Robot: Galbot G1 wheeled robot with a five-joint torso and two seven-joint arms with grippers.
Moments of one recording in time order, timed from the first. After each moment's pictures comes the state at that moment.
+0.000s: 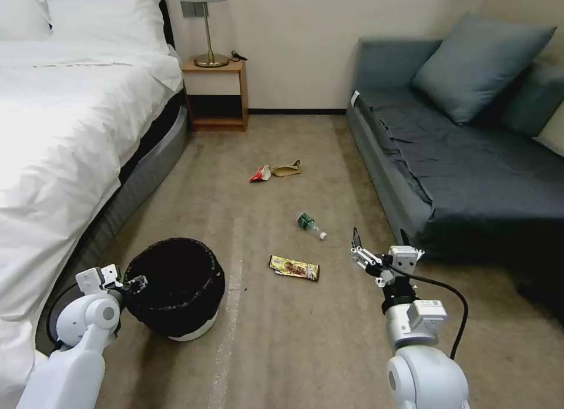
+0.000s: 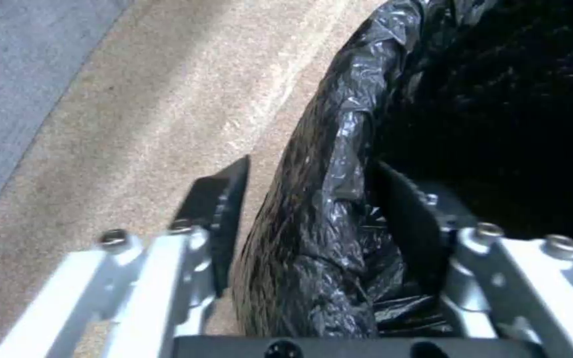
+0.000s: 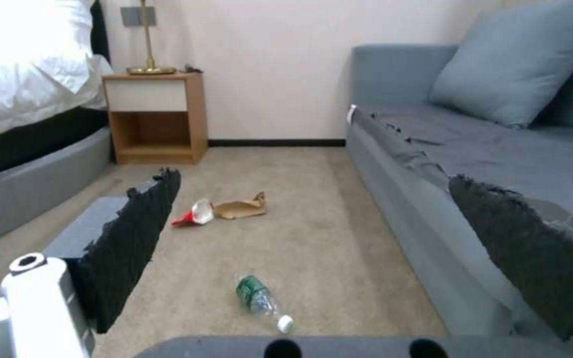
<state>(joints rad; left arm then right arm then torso) 1.20 -1.13 -0.69 -1.69 -0.87 0.72 -0.48 -1.52 1.61 0.47 2.23 -0.07 -0.15 0.03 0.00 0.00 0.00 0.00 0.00</state>
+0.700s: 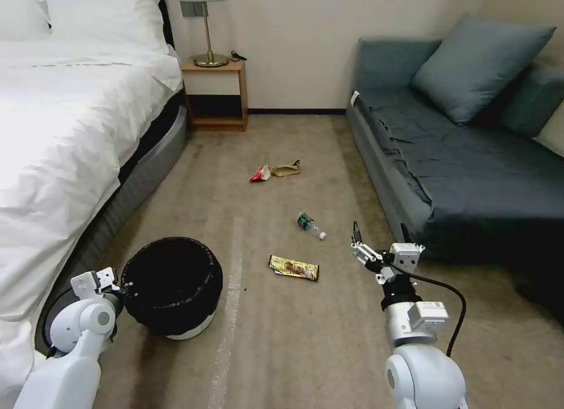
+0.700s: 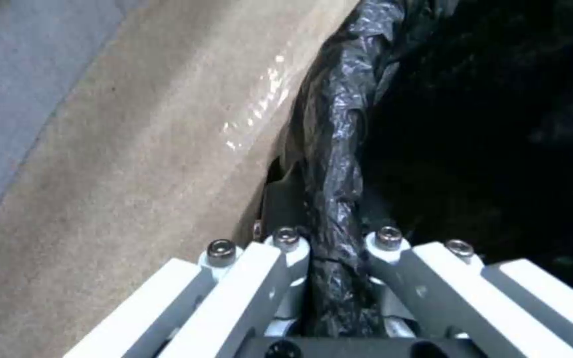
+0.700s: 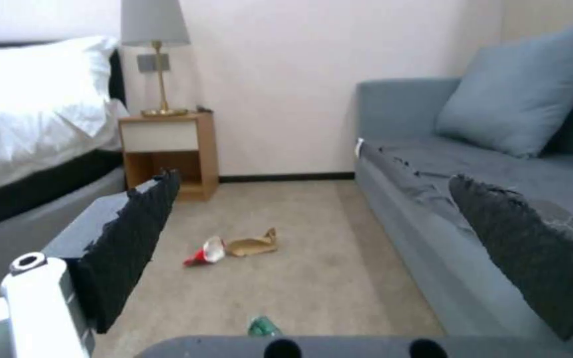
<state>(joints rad) 1.24 -1.14 -0.75 -1.76 -0.88 0.72 -0.47 -1.51 1.58 0.48 2.22 0.00 -0.05 0.02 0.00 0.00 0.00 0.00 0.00</state>
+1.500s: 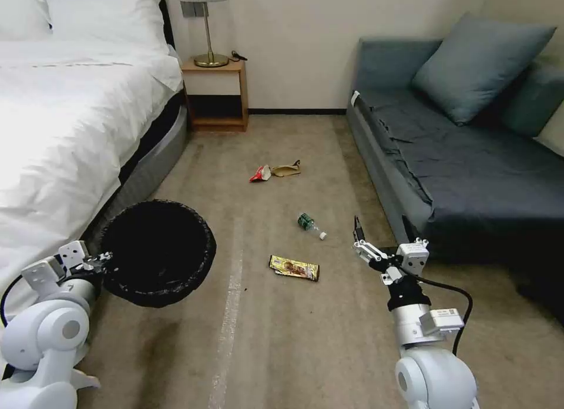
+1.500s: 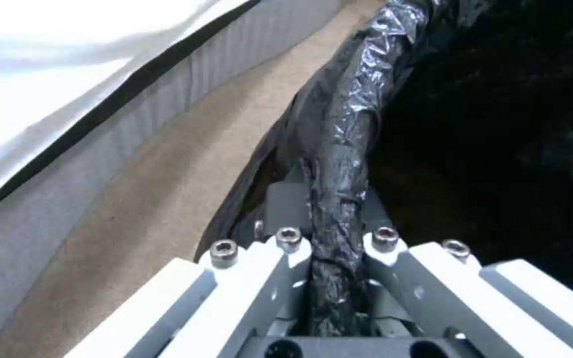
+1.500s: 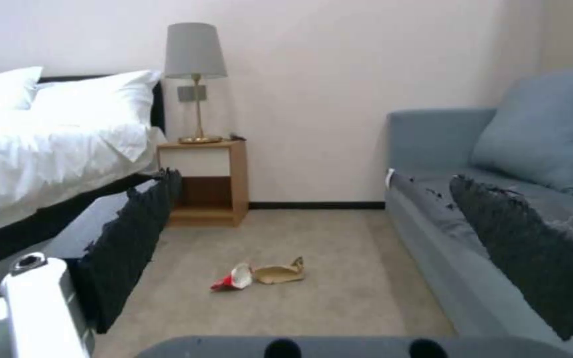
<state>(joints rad) 1.33 -1.21 -0.88 -2.11 -0.84 0.70 -0.45 -1.52 1.52 0.49 2.21 0.07 0.06 -0.04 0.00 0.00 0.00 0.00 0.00</state>
